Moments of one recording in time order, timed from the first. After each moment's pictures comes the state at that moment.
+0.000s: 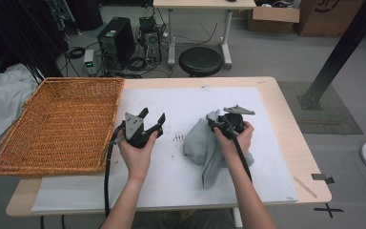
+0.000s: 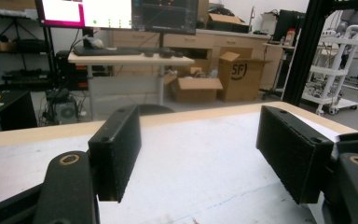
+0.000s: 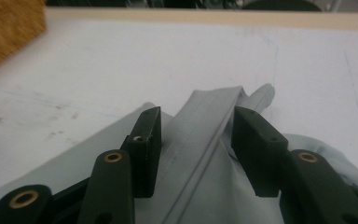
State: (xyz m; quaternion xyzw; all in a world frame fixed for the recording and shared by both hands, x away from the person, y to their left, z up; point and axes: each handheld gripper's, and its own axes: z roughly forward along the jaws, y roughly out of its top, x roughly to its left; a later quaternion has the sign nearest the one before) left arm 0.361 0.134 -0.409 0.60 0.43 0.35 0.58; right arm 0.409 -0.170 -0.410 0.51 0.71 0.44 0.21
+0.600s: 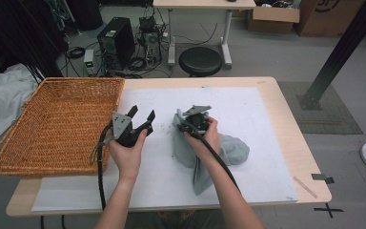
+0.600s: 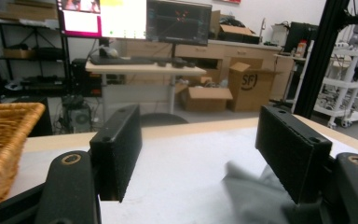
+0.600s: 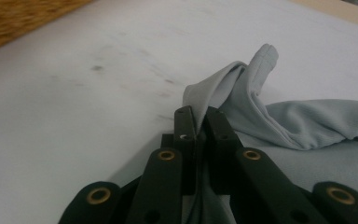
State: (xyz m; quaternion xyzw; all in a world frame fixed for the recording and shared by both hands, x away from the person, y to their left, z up) left arm 0.355 0.162 -0.397 0.57 0.44 0.37 0.59; right arm 0.415 -0.070 -0.412 0.33 0.83 0.41 0.15
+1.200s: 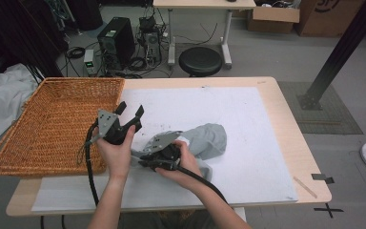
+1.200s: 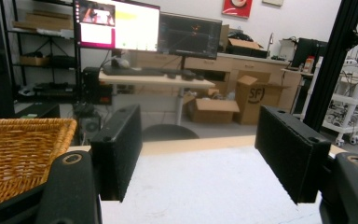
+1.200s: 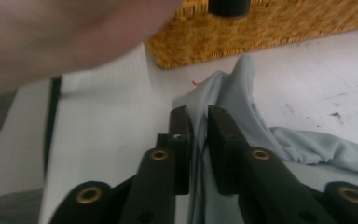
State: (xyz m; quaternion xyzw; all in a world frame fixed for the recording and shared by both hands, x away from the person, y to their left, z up) left arm 0.351 0.183 -0.382 0.55 0.44 0.37 0.60; right arm 0.324 -0.004 -0.406 0.11 0.87 0.48 0.03
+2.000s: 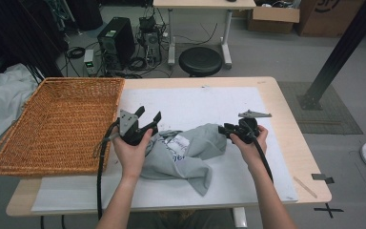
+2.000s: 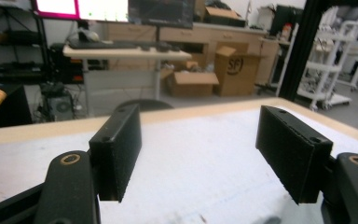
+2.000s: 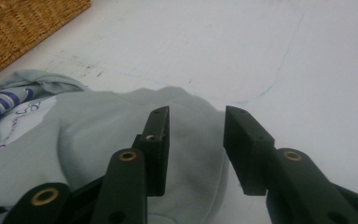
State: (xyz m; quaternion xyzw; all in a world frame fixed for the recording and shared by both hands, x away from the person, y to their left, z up) left arm 0.367 0.144 -0.405 0.62 0.42 0.32 0.58; right arm 0.405 -0.225 -0.426 0.46 0.74 0.48 0.11
